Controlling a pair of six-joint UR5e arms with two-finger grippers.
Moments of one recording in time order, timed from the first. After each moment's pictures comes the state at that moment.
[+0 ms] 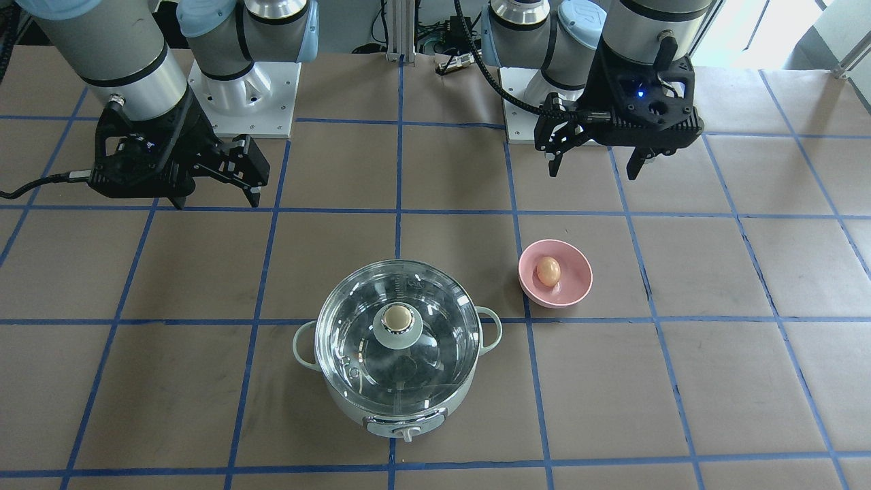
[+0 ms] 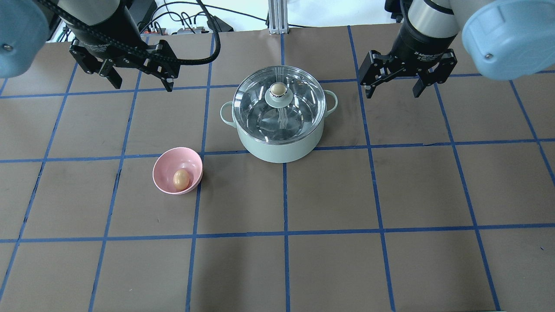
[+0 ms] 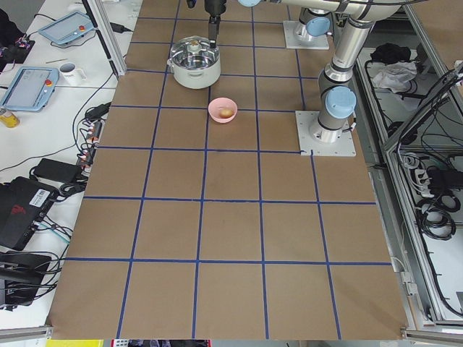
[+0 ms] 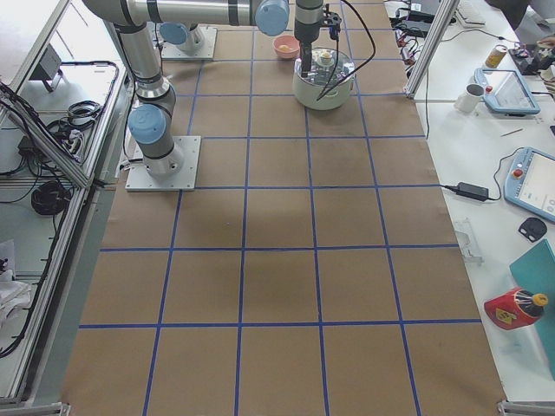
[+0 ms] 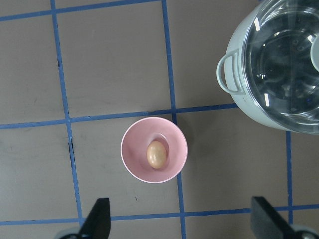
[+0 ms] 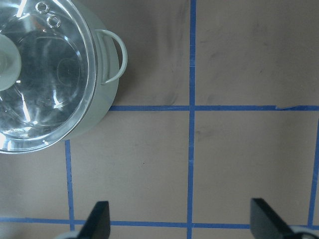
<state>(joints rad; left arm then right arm) -1.62 -1.60 -1.45 -1.61 1.64 0.03 1.58 -1.52 1.57 -1.64 -1.52 0.01</state>
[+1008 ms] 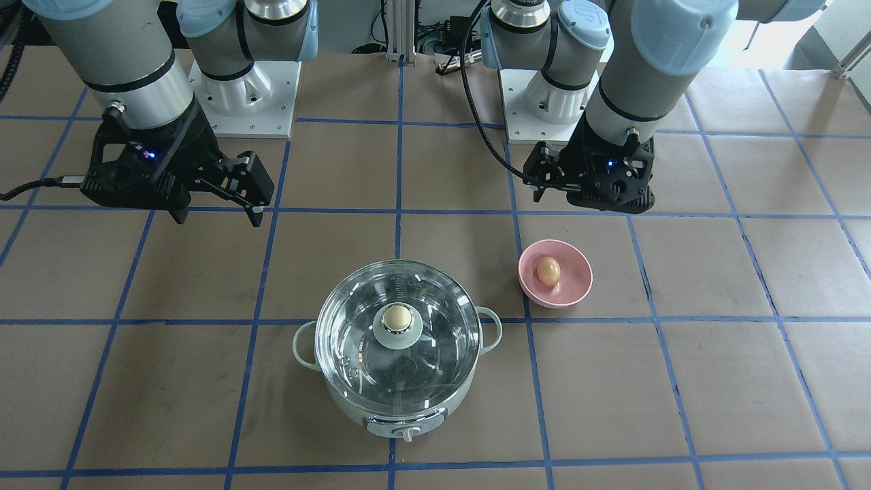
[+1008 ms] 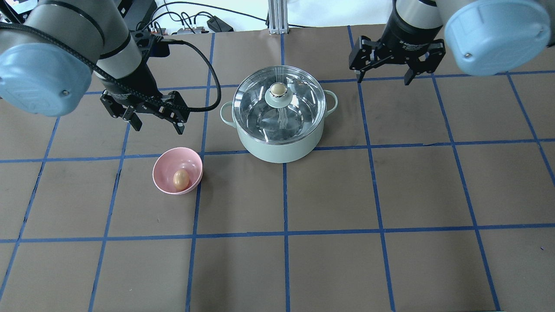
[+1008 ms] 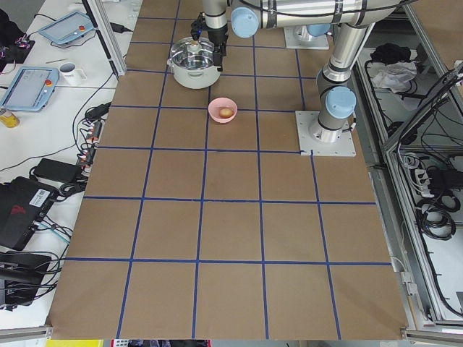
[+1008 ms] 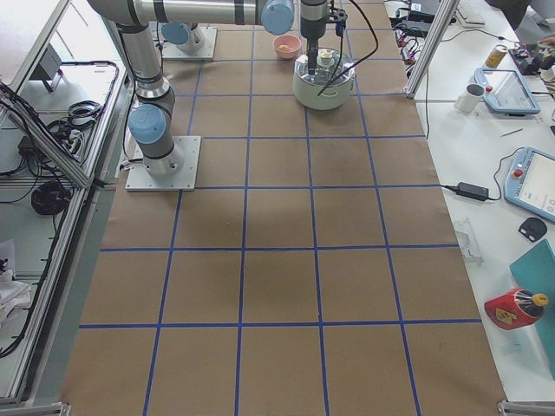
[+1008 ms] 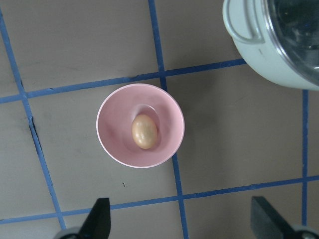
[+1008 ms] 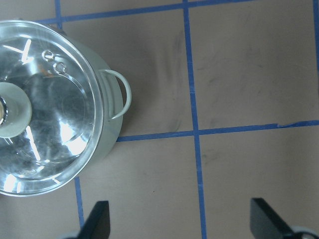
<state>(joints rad) -1.57 -1.63 -1.65 -1.55 1.58 0.14 1.61 -1.49 1.55 -1.72 -1.53 0.13</state>
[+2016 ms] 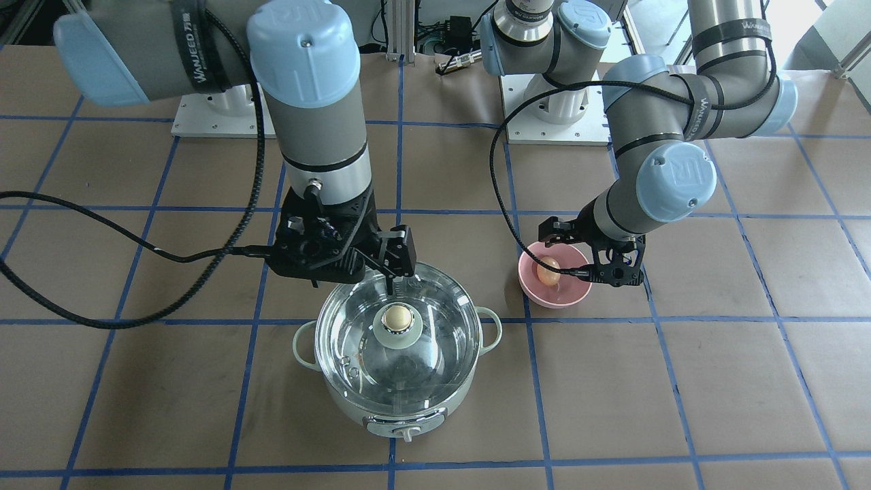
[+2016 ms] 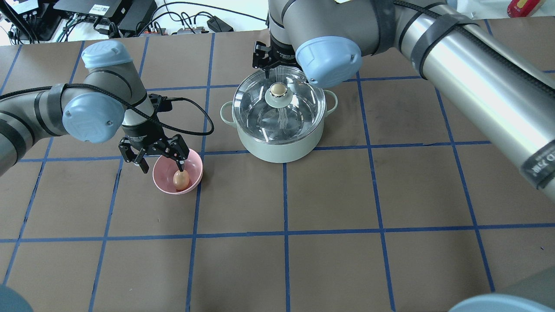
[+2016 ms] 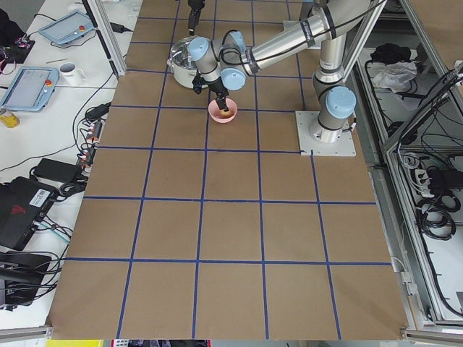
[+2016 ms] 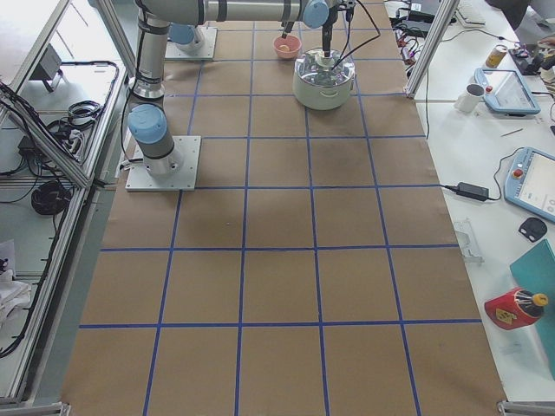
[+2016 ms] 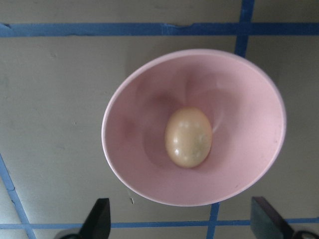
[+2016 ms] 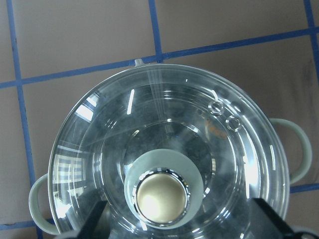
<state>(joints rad) -1.46 -1.82 -1.84 -1.40 1.59 0.10 1.91 -1.16 1.36 -1.97 -1.59 0.49</state>
